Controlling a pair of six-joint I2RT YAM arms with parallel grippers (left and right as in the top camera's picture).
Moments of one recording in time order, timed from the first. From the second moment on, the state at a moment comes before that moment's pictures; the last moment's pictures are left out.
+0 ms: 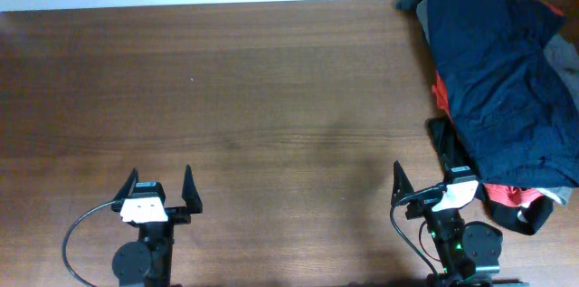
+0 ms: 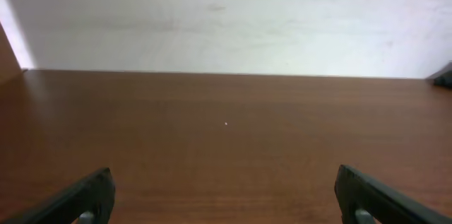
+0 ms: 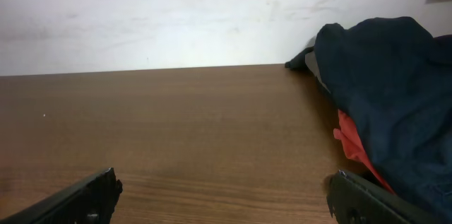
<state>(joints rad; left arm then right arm) 0.10 0.01 0.01 -0.06 0.07 -0.03 -0.01 0.01 0.04 -0.12 -0.17 0.10</state>
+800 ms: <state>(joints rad) 0.10 0.83 0.79 -0.32 0.27 -0.03 -0.01 0.68 0.86 -0.52 -0.12 0.10</state>
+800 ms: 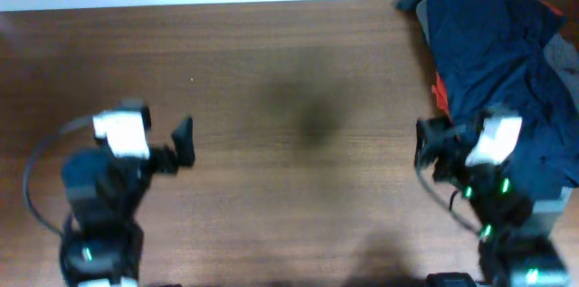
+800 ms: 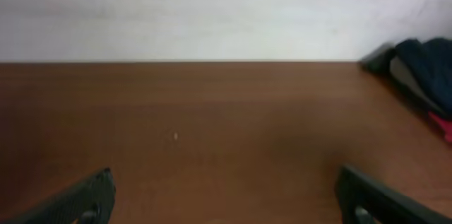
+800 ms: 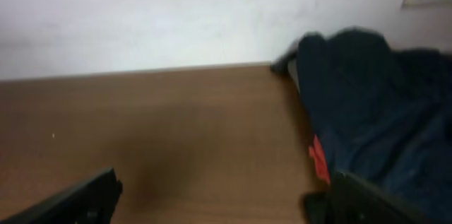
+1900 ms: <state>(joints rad) 0.10 1.72 1.54 -0.82 0.34 0.09 -0.69 1.81 1.57 -0.88 -0.14 0.29</state>
